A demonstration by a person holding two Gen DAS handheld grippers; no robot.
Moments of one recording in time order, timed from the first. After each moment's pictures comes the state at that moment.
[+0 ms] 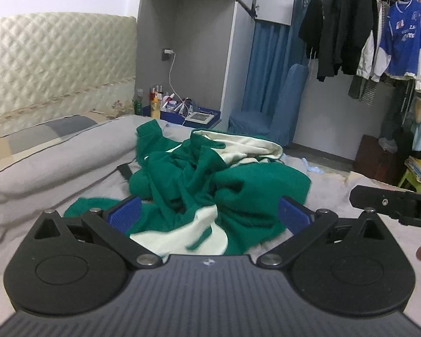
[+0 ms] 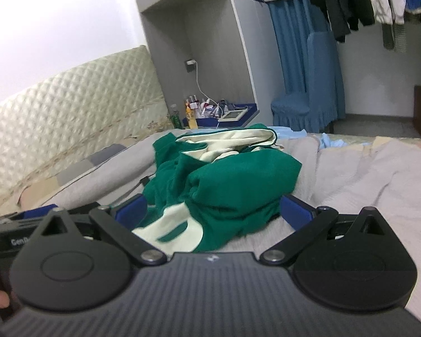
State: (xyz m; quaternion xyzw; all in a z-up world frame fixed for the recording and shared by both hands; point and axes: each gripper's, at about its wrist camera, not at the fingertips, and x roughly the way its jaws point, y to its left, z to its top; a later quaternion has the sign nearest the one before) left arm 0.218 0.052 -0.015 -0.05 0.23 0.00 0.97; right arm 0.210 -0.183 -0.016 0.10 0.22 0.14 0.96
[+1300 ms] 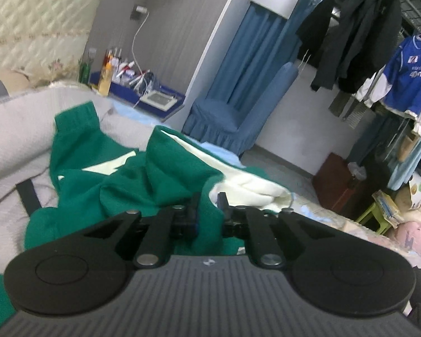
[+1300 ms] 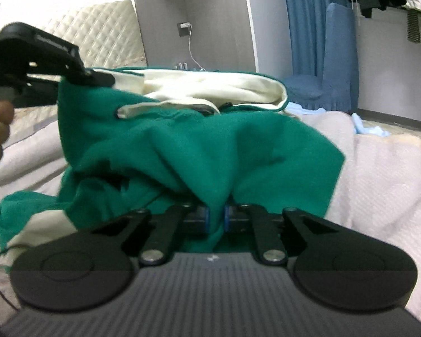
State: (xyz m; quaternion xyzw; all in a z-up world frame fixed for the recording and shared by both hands) left arm 0.500 0.087 -0.071 -0.18 0.26 -0.11 0.94; right arm 0.372 -0.174 -0.135 0.03 0.22 0.14 0.96
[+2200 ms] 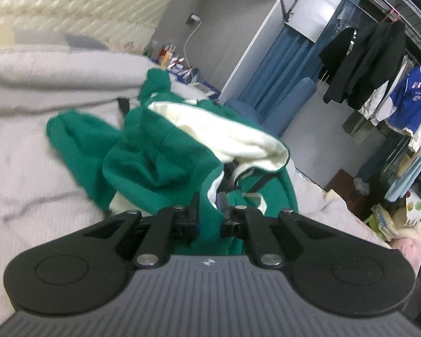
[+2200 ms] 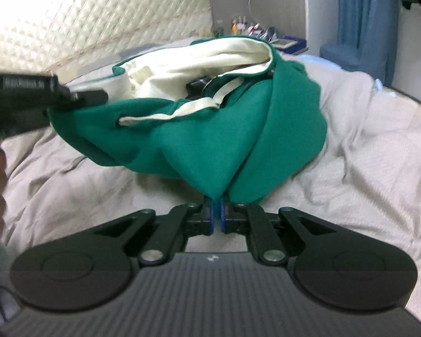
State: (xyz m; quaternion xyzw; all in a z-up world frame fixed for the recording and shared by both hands) left arm 0.155 0.108 -0.108 -0.25 0.26 -0.03 0.93; right arm 0.198 -0.142 -0.110 -0.04 0.33 0.24 0.91
